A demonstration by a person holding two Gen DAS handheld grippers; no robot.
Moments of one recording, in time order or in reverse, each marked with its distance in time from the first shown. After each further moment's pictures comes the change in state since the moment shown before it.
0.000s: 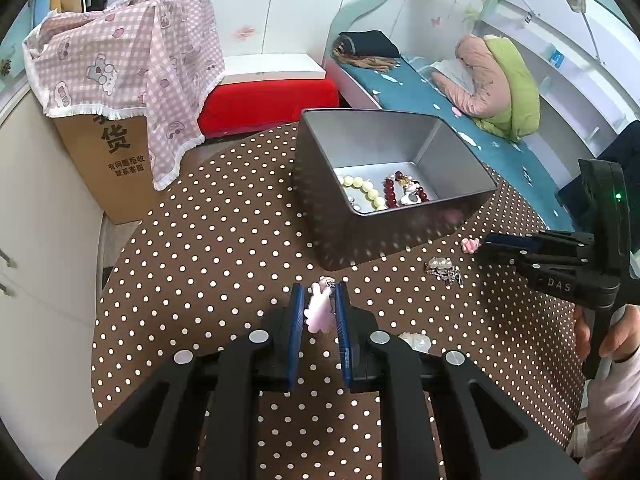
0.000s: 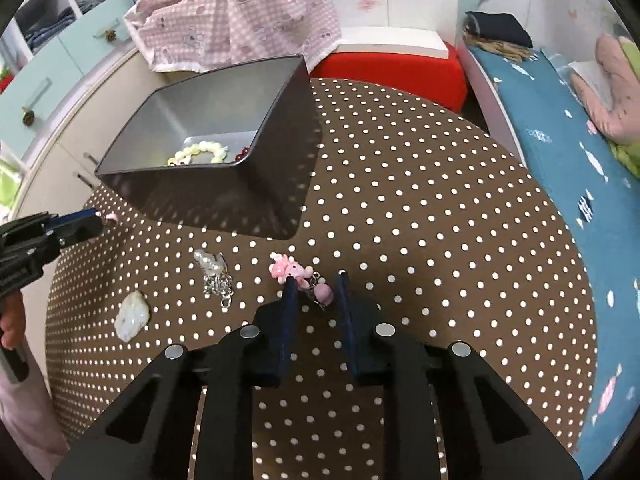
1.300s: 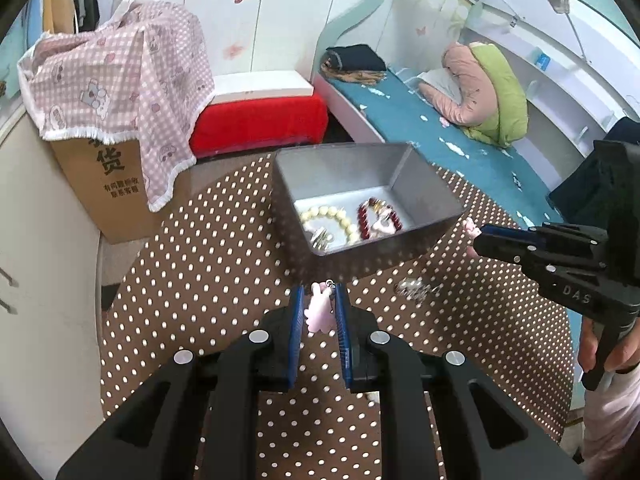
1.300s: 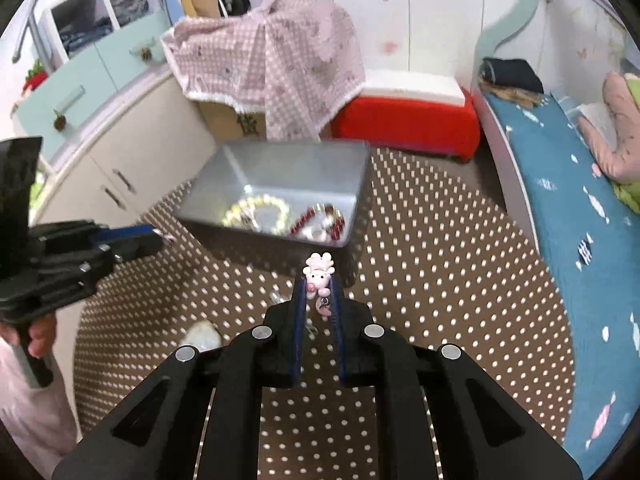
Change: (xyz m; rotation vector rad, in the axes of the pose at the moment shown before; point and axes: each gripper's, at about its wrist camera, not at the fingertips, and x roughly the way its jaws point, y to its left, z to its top) left arm -0.023 -0.020 0.015 0.036 -0.056 -0.012; right arm -0.060 0.039 0.026 -0.062 -0.146 0.041
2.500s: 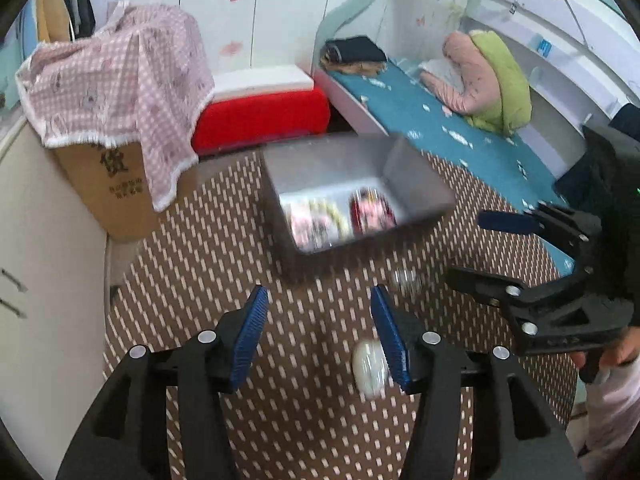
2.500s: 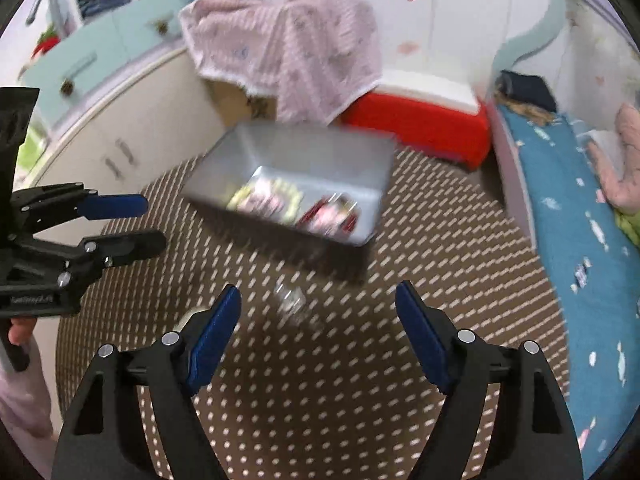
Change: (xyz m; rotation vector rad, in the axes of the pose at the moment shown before) left arm 0.006 -0.018 -0.010 0.019 0.042 0.033; right arm 0.028 0.024 -0.007 -0.116 0.074 -0.008
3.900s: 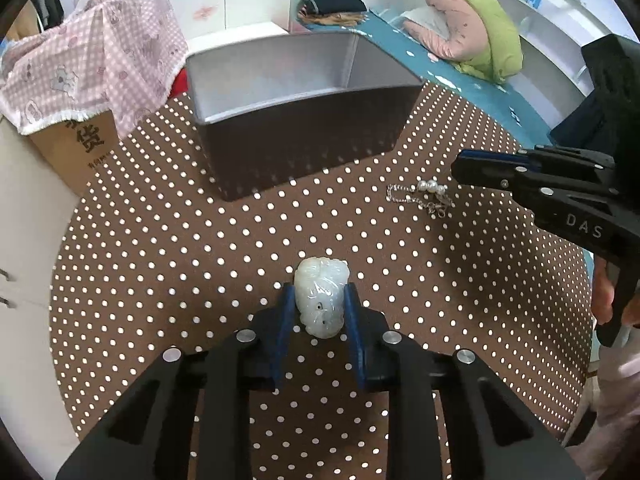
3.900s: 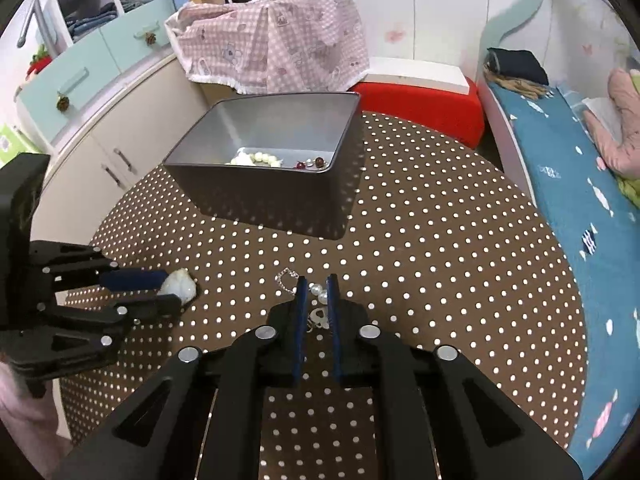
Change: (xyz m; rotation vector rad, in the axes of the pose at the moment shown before) left arm 0.025 -0.043 -0.041 0.078 0.137 -0.010; right arm -0.007 -0.025 -0.038 0.100 -0.023 0.022
